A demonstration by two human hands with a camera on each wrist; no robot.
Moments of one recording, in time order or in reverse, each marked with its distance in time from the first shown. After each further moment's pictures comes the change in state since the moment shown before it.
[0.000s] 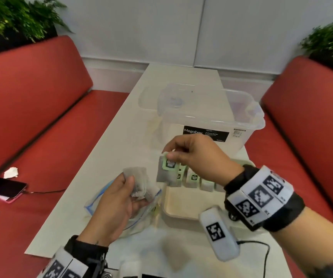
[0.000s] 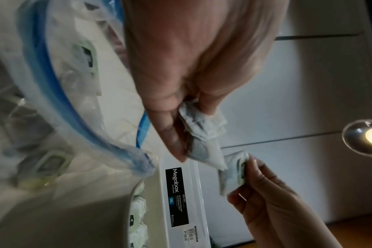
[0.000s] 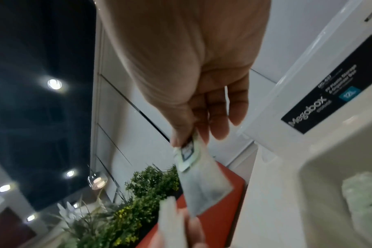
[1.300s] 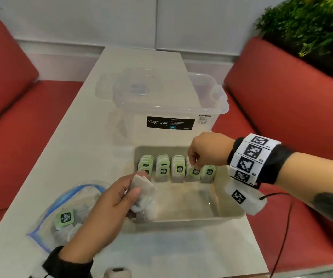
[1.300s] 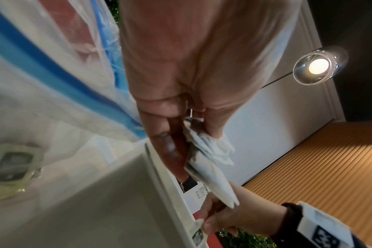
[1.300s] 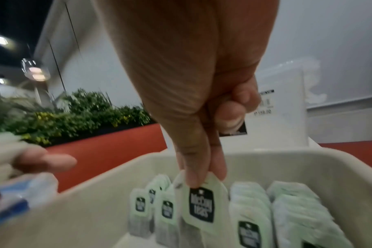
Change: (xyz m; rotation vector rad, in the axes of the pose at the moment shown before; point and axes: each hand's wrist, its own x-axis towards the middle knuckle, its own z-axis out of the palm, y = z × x) left_hand 0.022 -0.029 0.033 0.483 -0.246 0.035; right_hand -0.001 0.091 -0.063 -0.851 -0.454 0.298
